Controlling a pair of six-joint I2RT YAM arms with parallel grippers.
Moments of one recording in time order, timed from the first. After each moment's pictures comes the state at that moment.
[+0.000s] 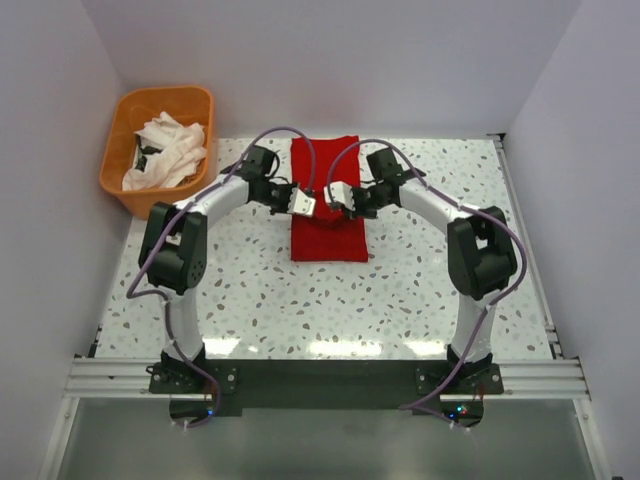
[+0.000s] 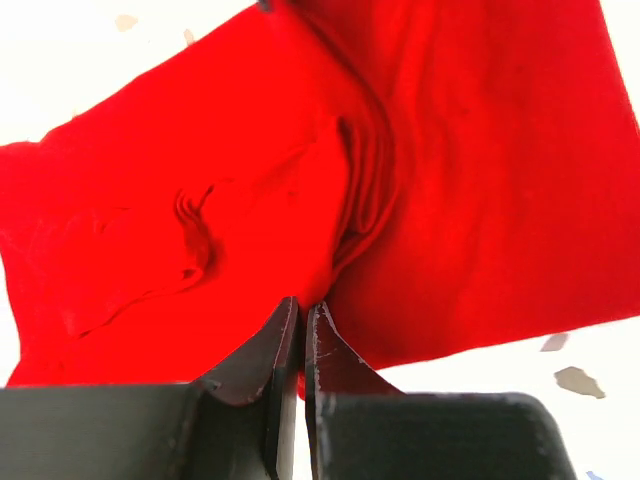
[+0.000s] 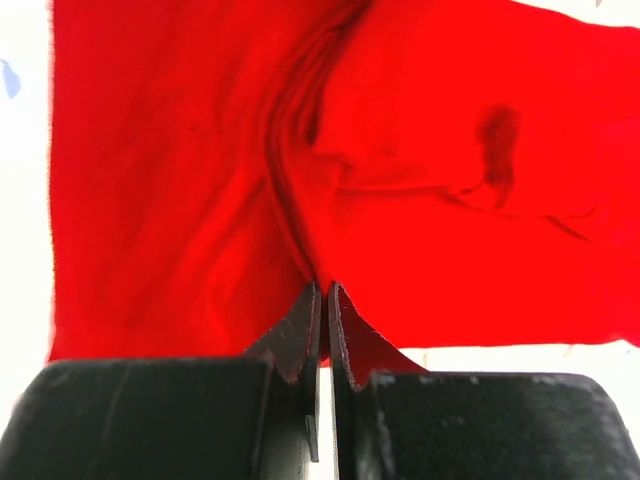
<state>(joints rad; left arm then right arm) -0.33 1.98 1.47 -0.53 0.74 1.45 0.40 1.94 1.46 -0.56 -0.58 -1.25</state>
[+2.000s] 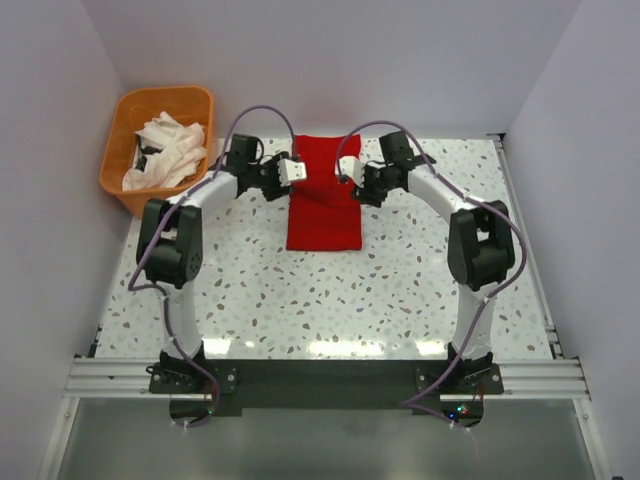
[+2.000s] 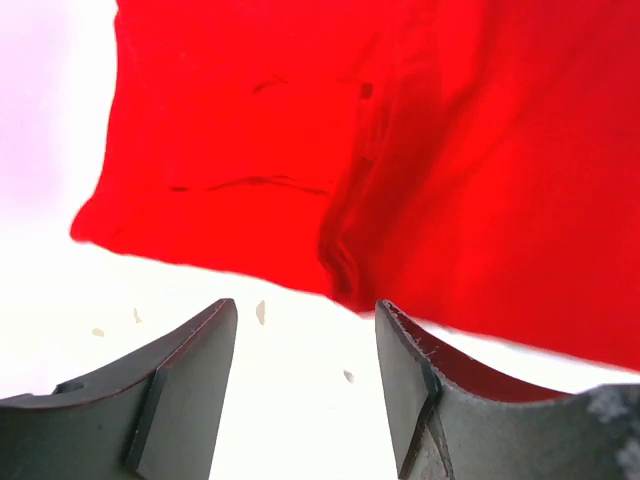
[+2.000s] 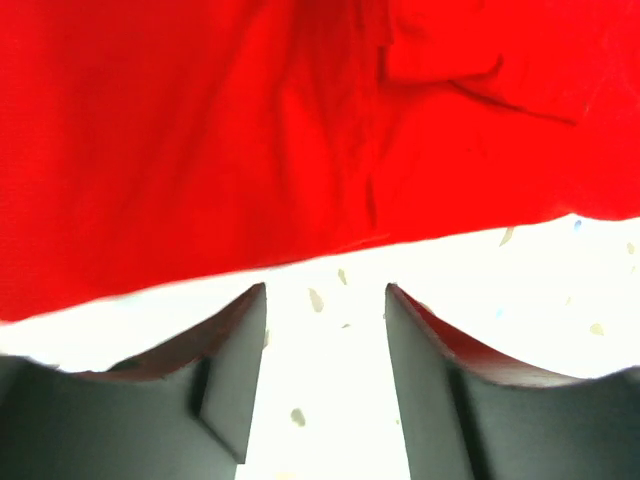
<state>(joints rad) -0.24 2.10 1.57 -0.24 0.63 1.08 0.32 2.07 1.65 -0.54 -0.45 -1.09</state>
